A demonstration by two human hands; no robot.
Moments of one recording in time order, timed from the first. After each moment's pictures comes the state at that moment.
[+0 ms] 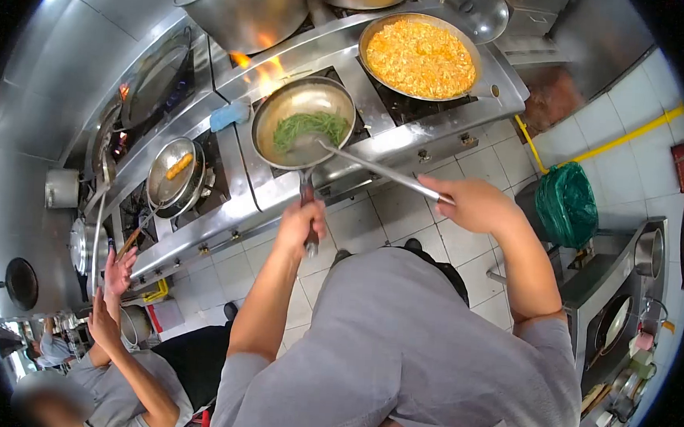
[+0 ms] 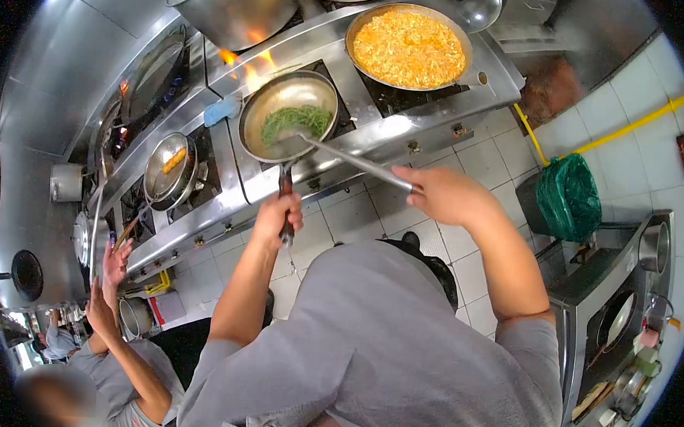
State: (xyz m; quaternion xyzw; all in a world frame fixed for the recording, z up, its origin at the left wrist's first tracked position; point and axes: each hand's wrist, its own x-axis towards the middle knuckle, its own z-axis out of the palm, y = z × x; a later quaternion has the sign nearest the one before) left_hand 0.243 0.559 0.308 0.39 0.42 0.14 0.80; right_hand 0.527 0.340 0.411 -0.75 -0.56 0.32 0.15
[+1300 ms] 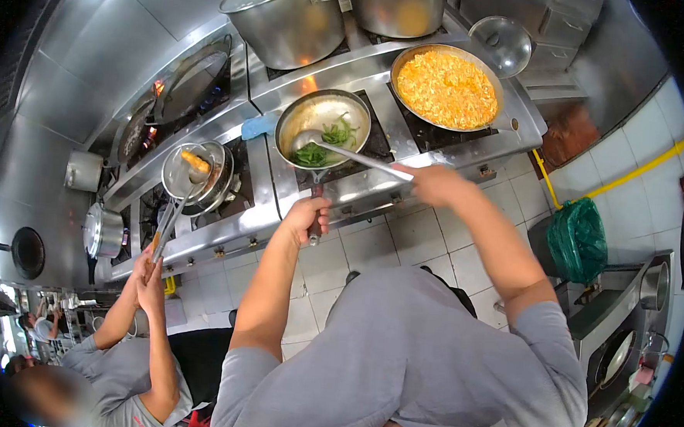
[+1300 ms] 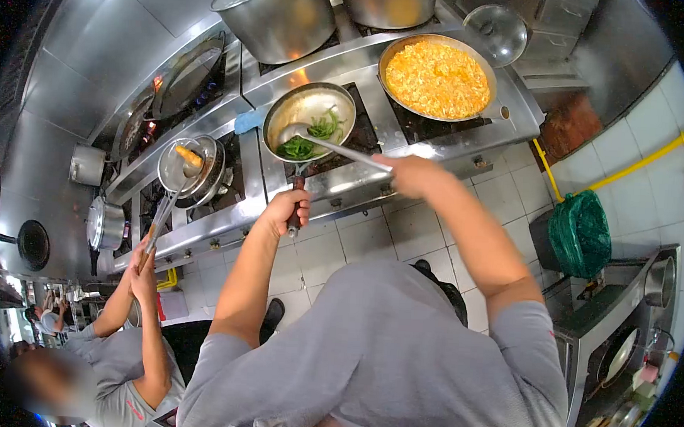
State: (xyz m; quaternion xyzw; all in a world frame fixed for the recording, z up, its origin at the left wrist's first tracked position) left_hand 0.236 0.633 0.294 0.36 0.45 0.06 0.81; right_hand 0.526 0.467 0.365 -0.76 -0.60 0.25 -0.02
